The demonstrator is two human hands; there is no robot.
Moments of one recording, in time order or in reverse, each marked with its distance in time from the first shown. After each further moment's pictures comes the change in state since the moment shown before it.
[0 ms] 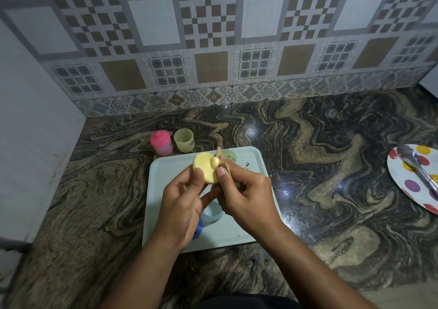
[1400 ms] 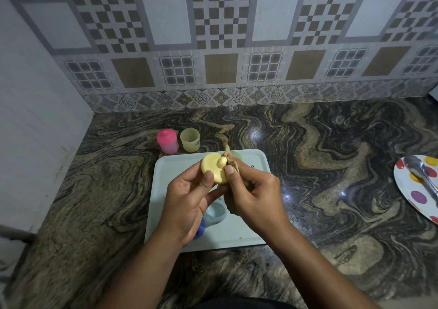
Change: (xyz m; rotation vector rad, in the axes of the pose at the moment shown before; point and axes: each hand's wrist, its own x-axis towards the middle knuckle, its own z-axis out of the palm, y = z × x) left_hand 0.004 0.000 -0.006 -0.013 -0.051 0.027; right_hand 0.006 -0.002 -0.002 -0.001 -0.017 0.013
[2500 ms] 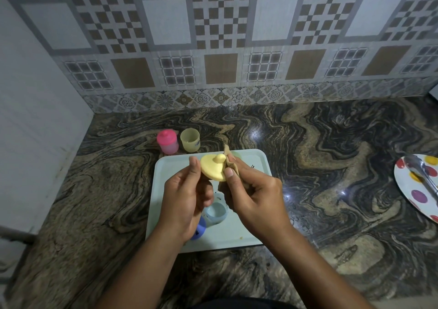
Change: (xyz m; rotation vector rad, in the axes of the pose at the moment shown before) left_hand 0.004 0.008 0.006 0.020 0.192 -0.064; right_hand -0.007 -0.008 -0.002 -0.079 0.014 -0.130
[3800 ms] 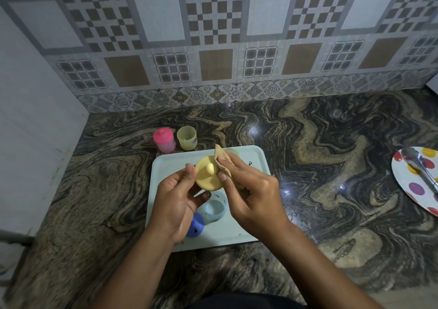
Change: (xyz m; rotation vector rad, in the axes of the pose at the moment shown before) left_hand 0.005 -0.007 -0.017 -0.034 -0.063 -0.089; right_hand 0.000 0.012 -0.001 -0.172 0.035 -0.286
